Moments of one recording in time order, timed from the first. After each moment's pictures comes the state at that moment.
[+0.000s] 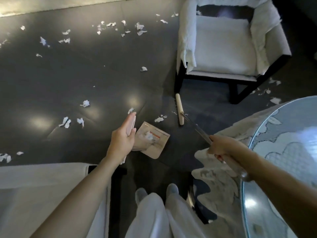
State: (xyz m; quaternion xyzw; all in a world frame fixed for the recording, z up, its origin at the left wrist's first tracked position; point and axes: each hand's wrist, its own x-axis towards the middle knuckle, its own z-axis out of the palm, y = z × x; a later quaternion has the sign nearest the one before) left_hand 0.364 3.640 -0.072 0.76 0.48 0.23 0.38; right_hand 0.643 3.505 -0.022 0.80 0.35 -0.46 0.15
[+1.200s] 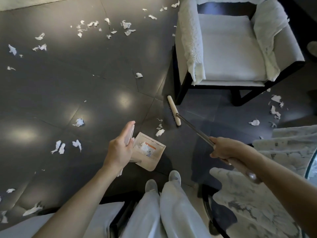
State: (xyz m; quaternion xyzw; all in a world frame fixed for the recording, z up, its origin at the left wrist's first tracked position) left_hand 0.363 3.849 -0.085 0.80 0.46 0.14 0.37; right_hand 0.659 3.689 -0.067 0.80 0.35 -0.45 0.20
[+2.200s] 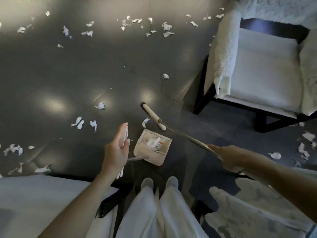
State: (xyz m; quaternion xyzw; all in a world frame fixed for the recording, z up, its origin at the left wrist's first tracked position) left_hand 0.345 3.797 -0.079 0.67 0.61 0.24 0.35; right_hand 0.686 3.703 -0.050 0.72 0.51 -0.39 0.27
